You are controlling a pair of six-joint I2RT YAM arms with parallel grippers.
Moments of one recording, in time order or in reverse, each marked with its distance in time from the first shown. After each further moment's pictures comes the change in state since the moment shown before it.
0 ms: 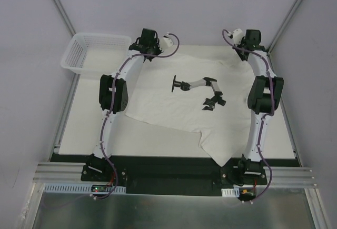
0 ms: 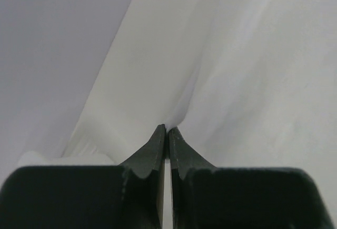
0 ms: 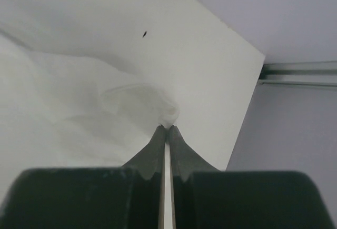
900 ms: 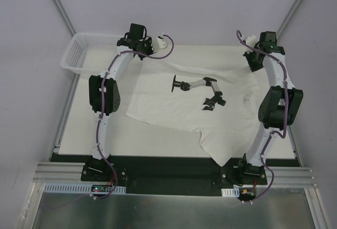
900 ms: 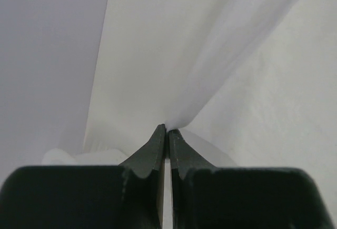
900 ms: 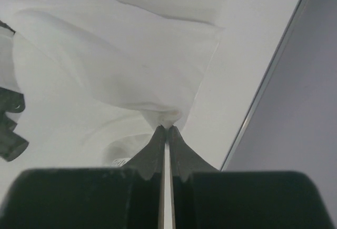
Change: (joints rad) left arm 0.070 -0.150 -0.122 -0.141 0.240 0.273; right arm -0.061 -0.381 -0.308 -0.348 -0.058 0.108
